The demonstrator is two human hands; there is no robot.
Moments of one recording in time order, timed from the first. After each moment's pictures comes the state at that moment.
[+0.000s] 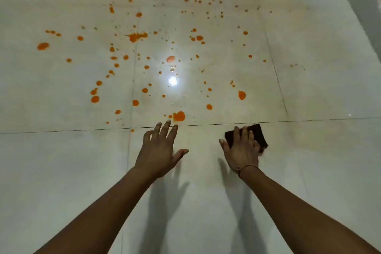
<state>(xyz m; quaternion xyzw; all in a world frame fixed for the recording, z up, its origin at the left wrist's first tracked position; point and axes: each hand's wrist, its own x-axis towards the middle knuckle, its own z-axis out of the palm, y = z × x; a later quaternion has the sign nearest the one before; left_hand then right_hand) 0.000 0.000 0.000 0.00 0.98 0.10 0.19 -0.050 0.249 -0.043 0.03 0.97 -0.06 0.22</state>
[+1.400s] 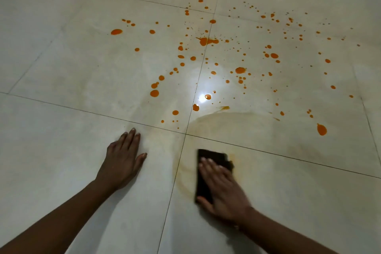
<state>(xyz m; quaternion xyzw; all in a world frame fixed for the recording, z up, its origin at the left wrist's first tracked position) 0.088 -0.228 -0.120 -0.16 0.98 0.08 0.12 0.008 0.088 -0.139 -0.45 0.87 -0.10 0.14</state>
